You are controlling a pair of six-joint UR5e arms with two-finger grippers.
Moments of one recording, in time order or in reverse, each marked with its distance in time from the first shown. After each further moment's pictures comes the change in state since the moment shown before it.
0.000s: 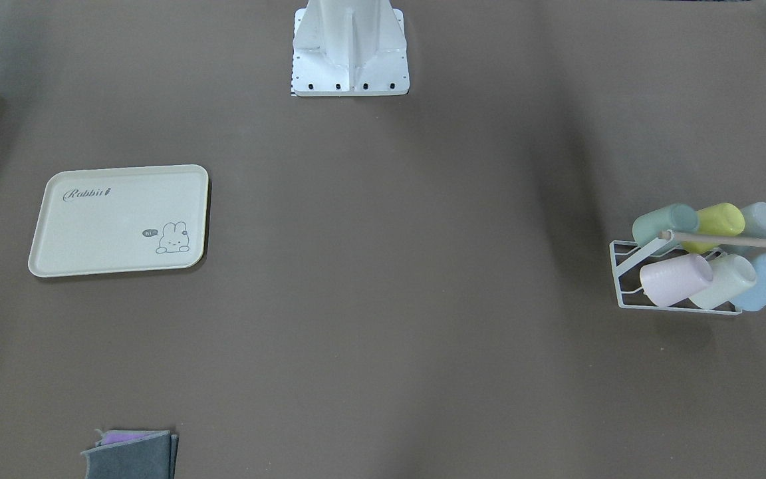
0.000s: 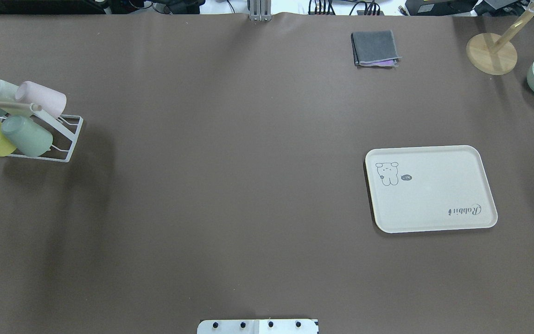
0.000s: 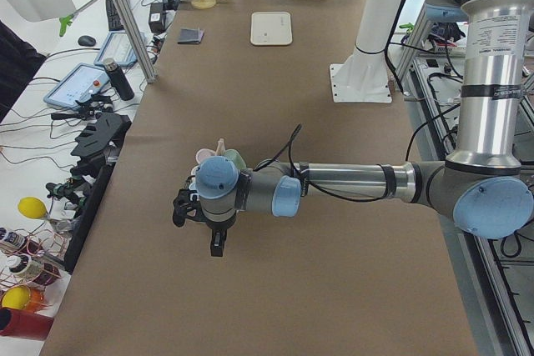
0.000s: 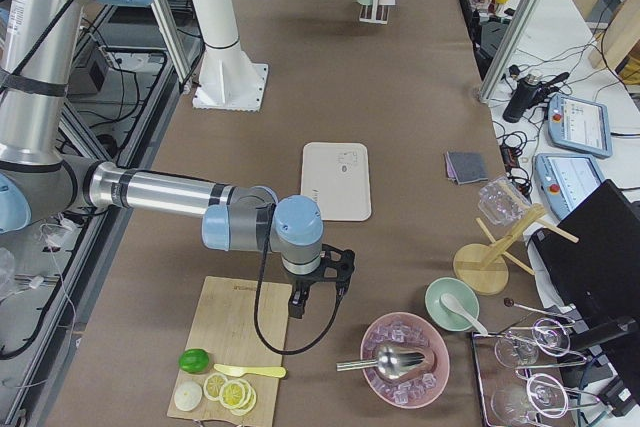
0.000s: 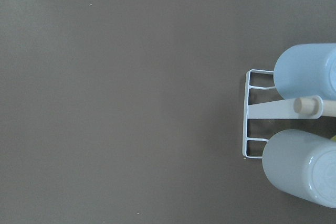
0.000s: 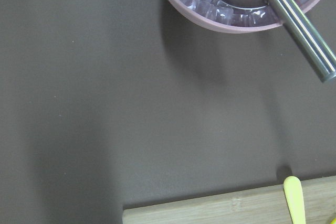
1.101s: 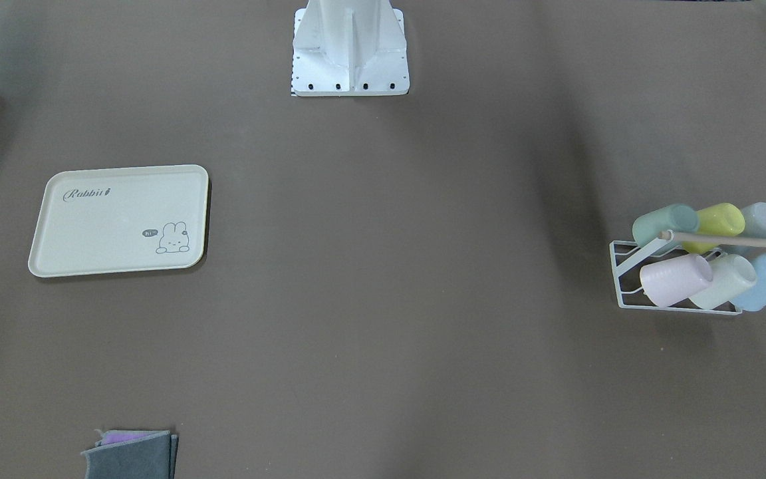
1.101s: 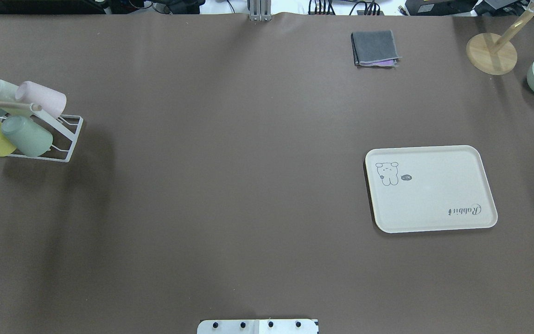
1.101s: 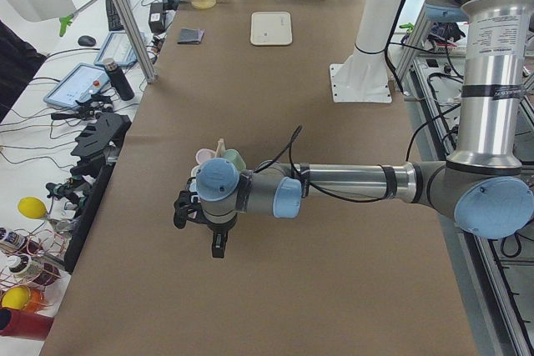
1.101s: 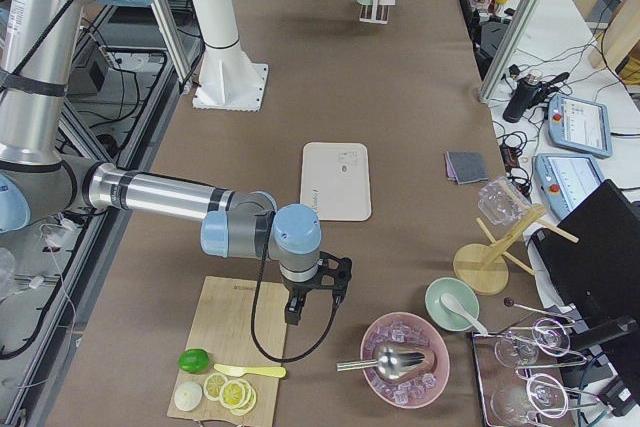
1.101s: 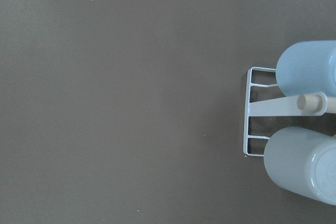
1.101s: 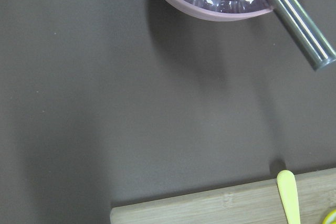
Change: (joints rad) left arm -0.002 0.005 0.001 0.003 -0.003 0.001; right arm -0.001 -0.001 -0.032 0.007 -0.005 0.000
